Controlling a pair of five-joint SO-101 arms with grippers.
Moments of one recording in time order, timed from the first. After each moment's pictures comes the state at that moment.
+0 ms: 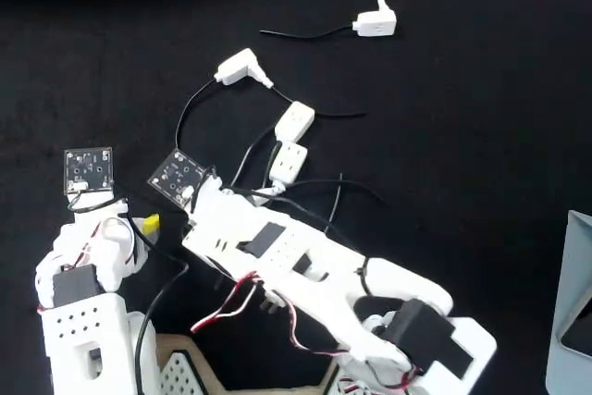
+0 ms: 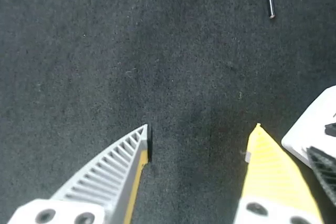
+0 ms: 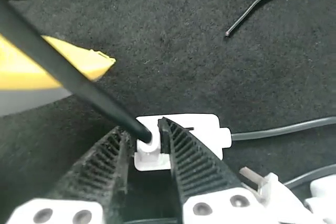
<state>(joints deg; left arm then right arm) -22.3 -74.2 80.4 55.1 -13.1 -50.8 -8.3 54.5 14.8 6.1</state>
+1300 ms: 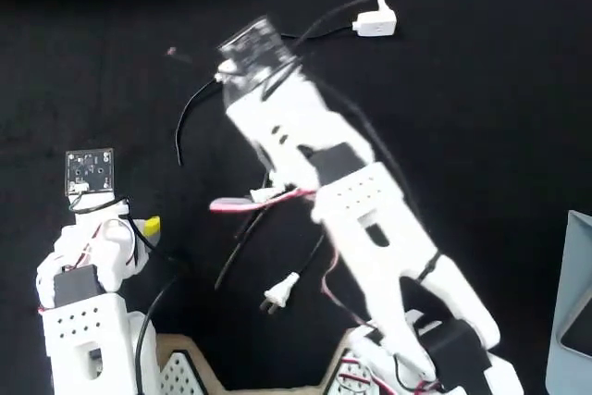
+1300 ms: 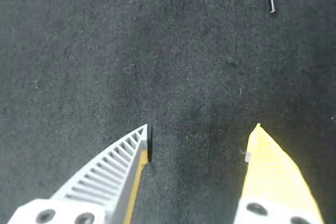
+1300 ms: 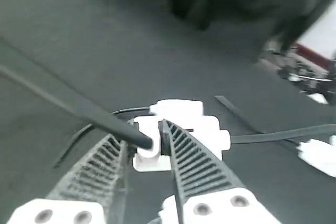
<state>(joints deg) -22.3 -74.2 81.0 55.1 -13.1 -25.7 -20.2 32.8 20.5 14.5</state>
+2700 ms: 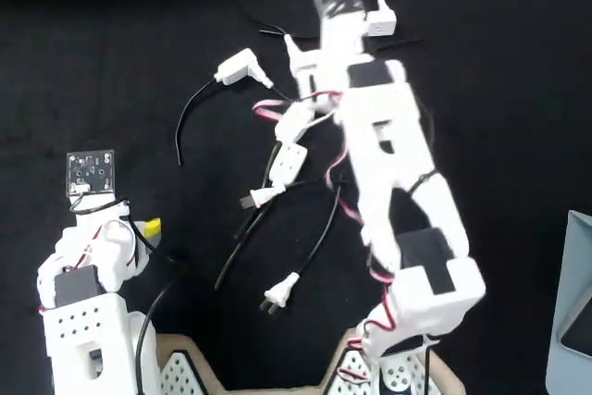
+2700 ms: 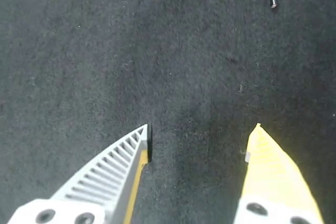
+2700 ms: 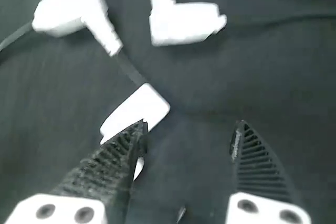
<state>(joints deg) -22.3 -74.2 81.7 55.1 -13.1 -13.6 8.7 1.5 59.9 0.7</state>
